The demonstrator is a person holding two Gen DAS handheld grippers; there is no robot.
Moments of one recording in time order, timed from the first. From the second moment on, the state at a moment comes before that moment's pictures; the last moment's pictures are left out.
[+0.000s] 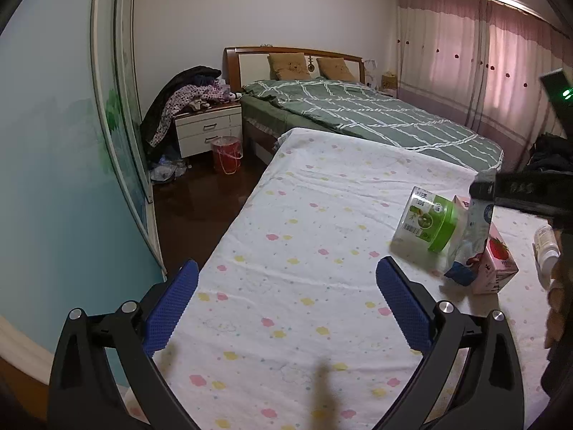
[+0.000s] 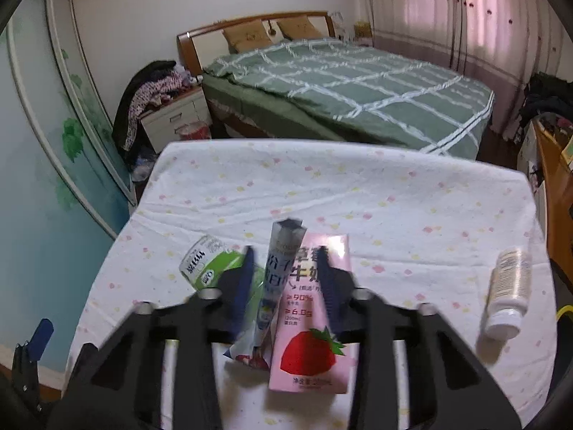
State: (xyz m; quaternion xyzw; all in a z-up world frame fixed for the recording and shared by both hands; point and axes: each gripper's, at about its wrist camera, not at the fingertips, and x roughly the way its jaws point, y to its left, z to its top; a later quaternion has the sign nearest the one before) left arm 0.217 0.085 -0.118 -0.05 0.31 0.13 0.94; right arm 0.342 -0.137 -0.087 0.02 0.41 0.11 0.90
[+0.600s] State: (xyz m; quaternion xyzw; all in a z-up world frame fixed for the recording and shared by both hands) left arm 0.214 0.075 -0.113 -0.04 0.30 0.12 0.94; right arm 0.255 -0.196 -0.027 0.07 0.32 0.13 0.94
